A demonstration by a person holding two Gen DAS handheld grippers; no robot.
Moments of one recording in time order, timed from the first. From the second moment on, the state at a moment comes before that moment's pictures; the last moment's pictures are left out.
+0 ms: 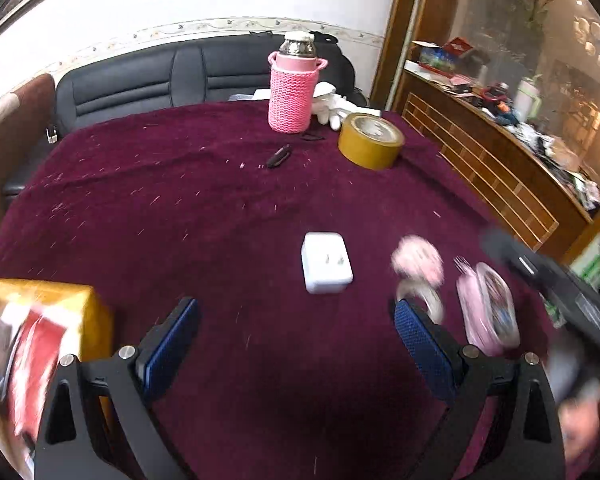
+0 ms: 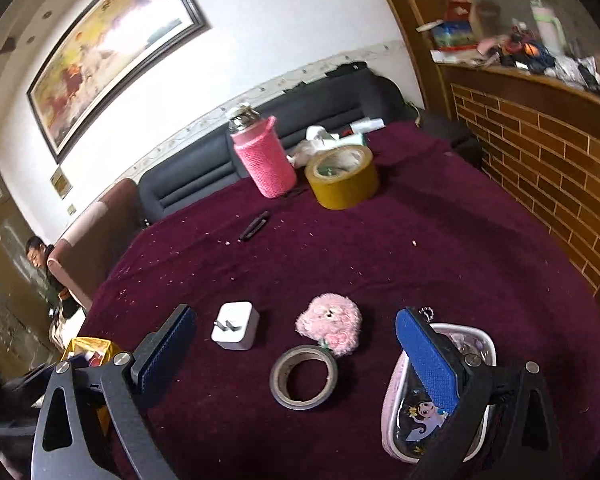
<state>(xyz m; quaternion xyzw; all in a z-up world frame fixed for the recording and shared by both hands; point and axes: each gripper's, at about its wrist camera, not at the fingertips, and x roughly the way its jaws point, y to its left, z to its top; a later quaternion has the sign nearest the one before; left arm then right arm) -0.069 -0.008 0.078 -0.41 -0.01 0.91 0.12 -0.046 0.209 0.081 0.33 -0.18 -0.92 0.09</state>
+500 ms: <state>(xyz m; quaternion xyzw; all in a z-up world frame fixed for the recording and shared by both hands) -0.146 0.046 0.015 -0.42 0.06 0.90 0.12 -0.056 0.216 0.061 0.36 -0.20 -0.91 0.07</state>
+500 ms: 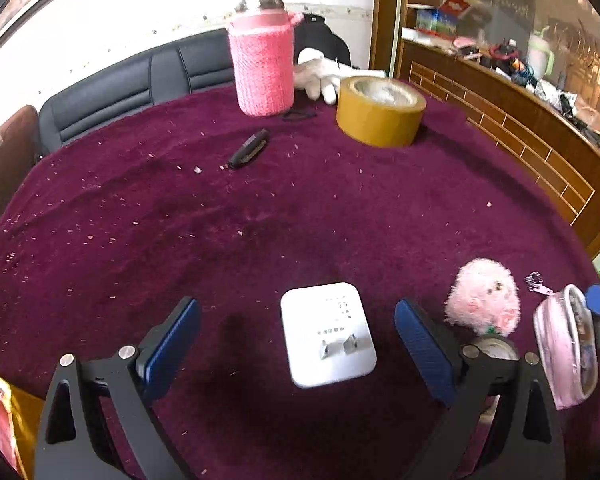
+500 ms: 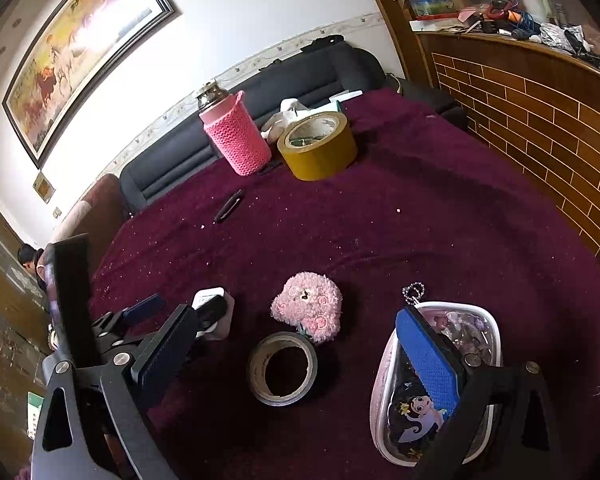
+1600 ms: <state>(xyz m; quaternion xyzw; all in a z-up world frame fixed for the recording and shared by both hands) 0.085 -0.134 0.117 -0.33 -0.05 0.94 0.08 -0.072 0.142 0.016 0.43 0.02 -0.90 0.11</state>
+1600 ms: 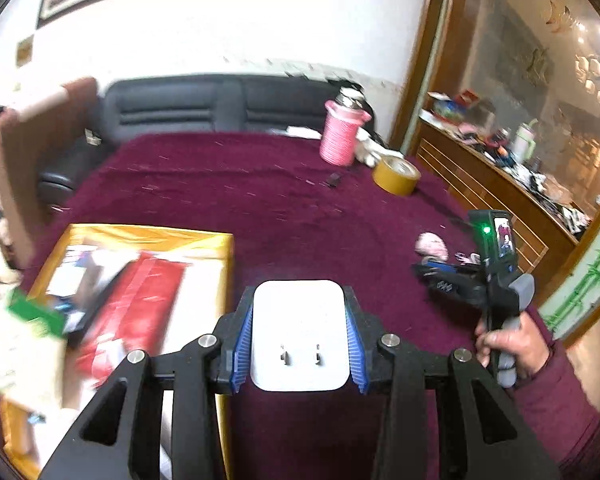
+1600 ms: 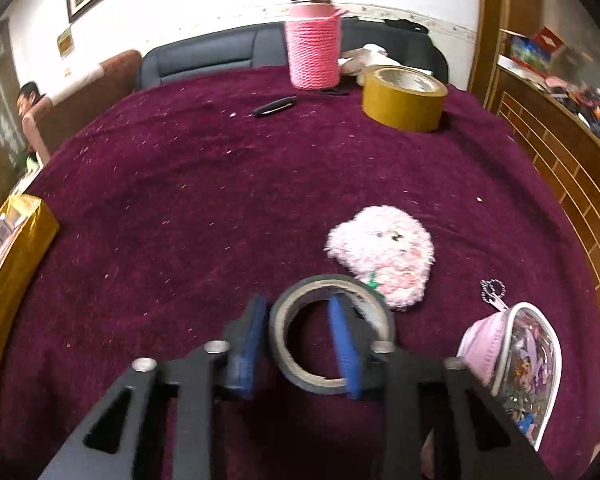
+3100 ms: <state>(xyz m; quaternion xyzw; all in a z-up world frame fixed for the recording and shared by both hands) 0.224 -0.320 0.086 -0.26 -0.18 0.95 -0.03 0.076 -0.175 0.049 0.46 0.09 -0.78 0.41</state>
